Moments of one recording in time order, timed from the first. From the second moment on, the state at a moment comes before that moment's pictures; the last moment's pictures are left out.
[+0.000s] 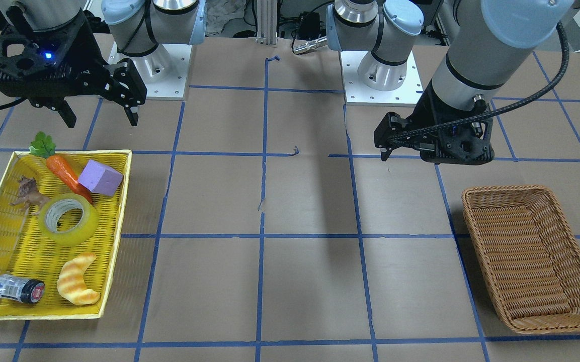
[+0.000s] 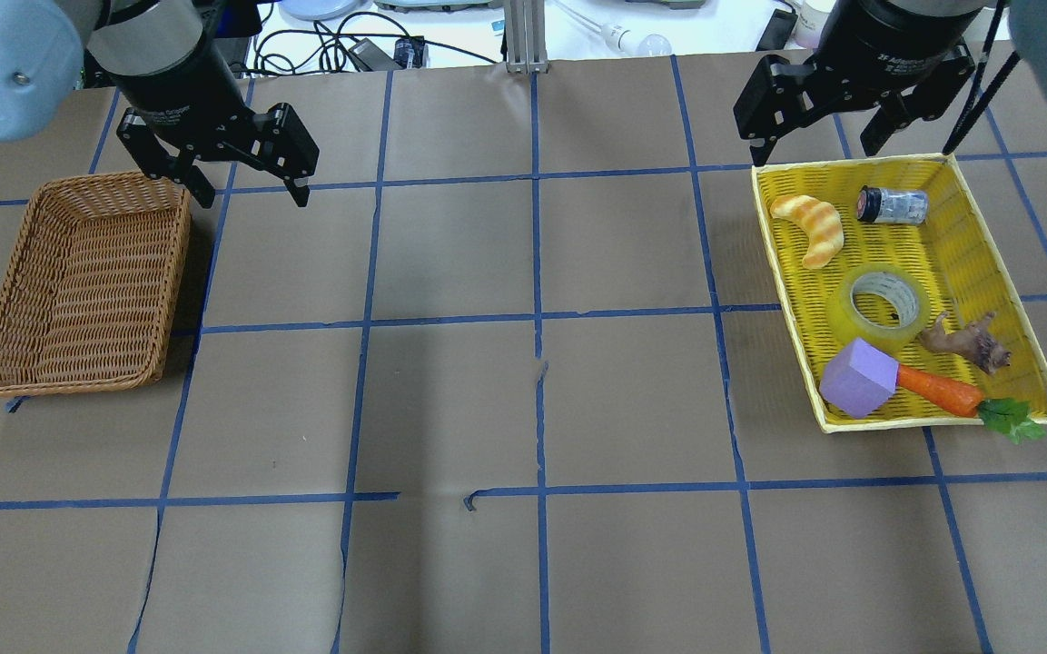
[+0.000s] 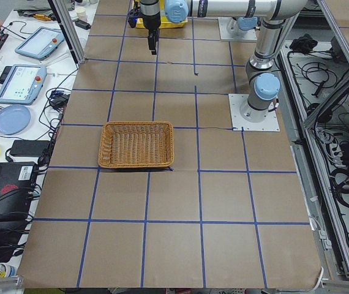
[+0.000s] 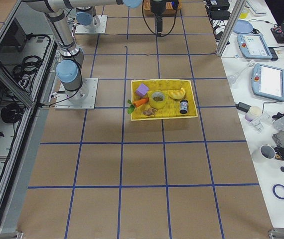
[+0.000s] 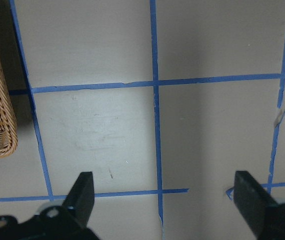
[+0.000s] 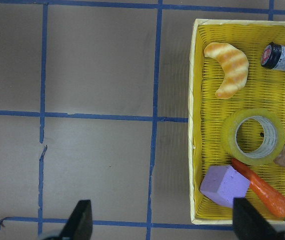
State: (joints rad) left arm -1.55 -1.69 -1.46 -1.61 1.57 0.07; right arm 1.57 -1.57 1.49 -1.58 -1.56 -0.05
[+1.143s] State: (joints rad) left arm -1.55 -1.69 -1.47 -1.61 1.57 0.07; right arm 1.57 -1.57 1.50 -1.57 -1.57 -0.06
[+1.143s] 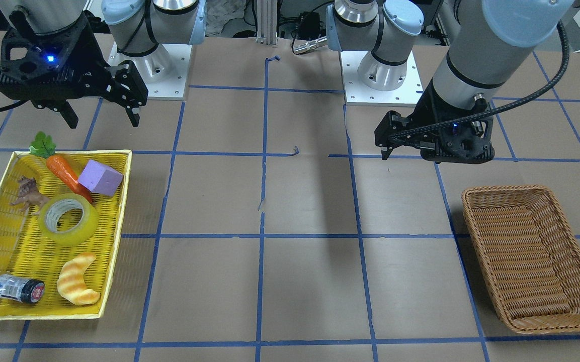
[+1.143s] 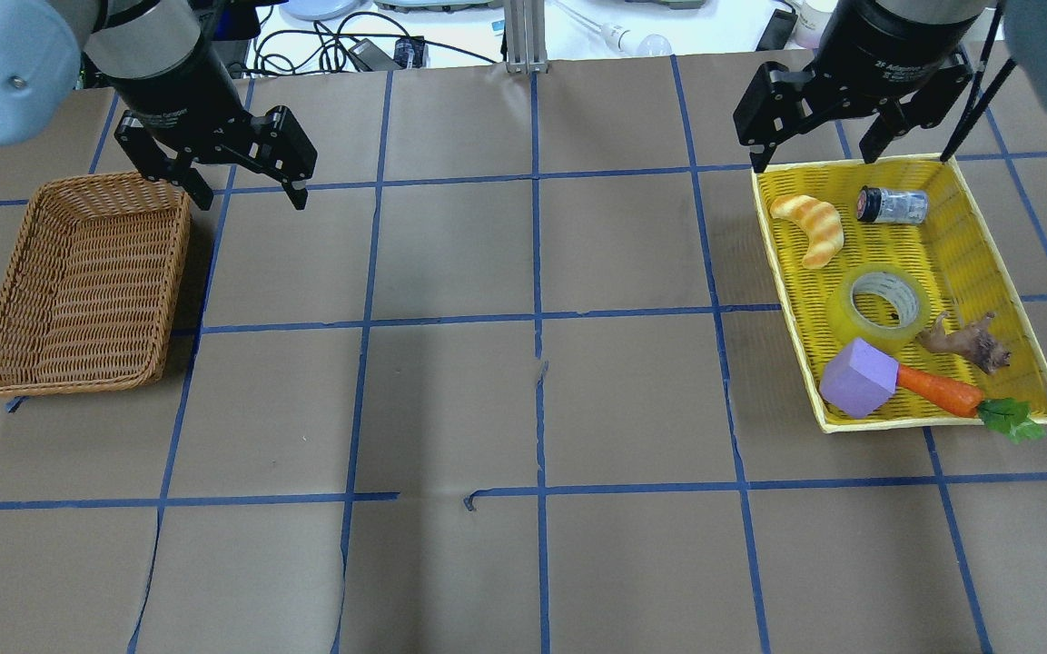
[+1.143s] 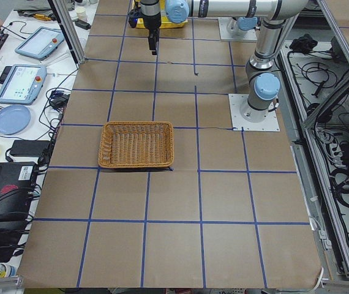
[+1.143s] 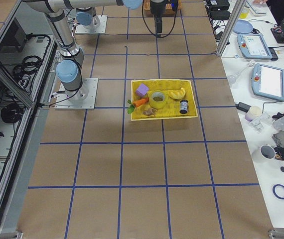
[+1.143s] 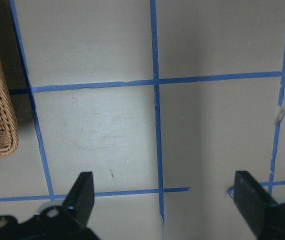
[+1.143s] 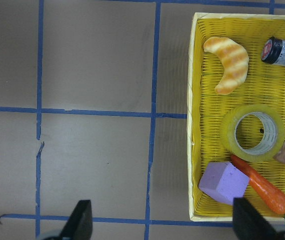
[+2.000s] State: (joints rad) left arm -1.54 -1.69 -1.47 -1.61 1.56 0.07; right arm 1.55 -1.55 1.50 -1.56 -1.58 -0.06
